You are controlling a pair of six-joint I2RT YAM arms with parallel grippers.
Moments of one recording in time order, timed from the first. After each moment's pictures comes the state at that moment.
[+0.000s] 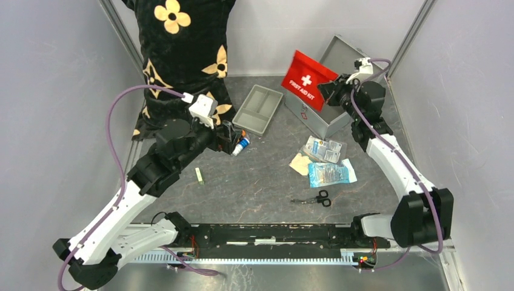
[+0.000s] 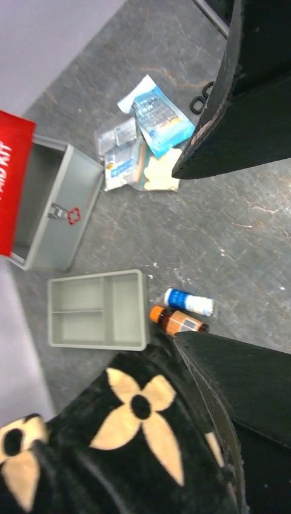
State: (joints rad) left arm -0.71 0.85 1.10 -0.43 -0.14 -0.13; right arm 0.18 1.29 1.01 0.24 -0.29 0.43
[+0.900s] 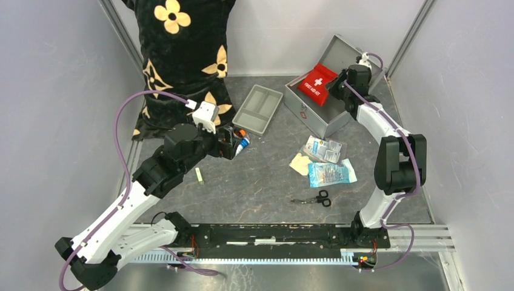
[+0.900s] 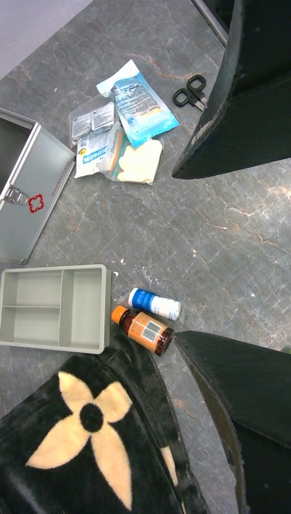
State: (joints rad) left arm -0.71 0.85 1.01 -0.48 -0.18 -0.22; right arm 0.08 1.77 1.34 0.02 -0.03 0.65
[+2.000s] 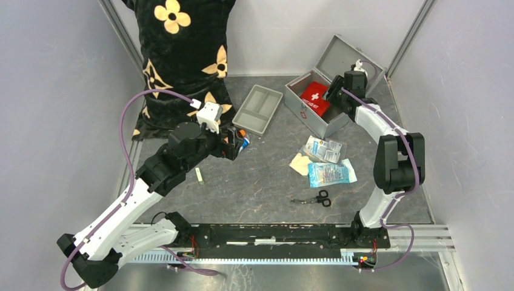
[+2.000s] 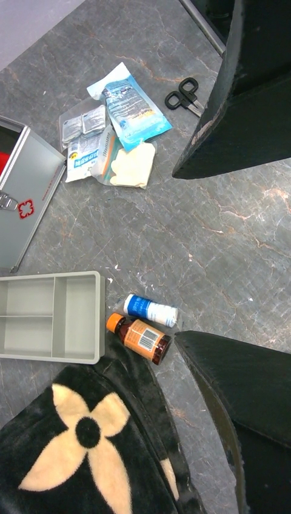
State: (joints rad) left arm -0.71 0.88 1.01 -0.48 -0.15 -0.22; right arm 0.08 1.78 1.29 -0.09 0.01 0.58
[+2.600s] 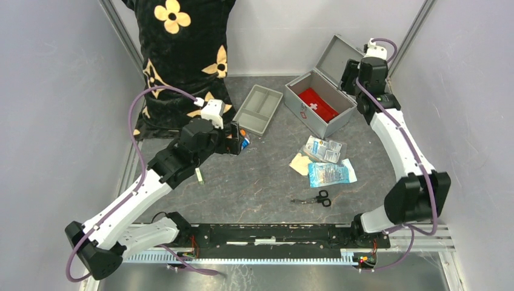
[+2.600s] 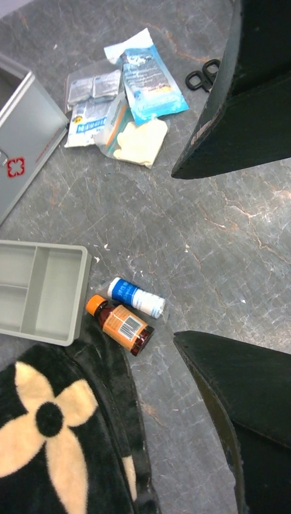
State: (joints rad) left arm -0.71 0.96 1.01 -0.48 -0.26 -0.31; right arm 0.11 1.51 1.40 -0.30 0.23 0.26
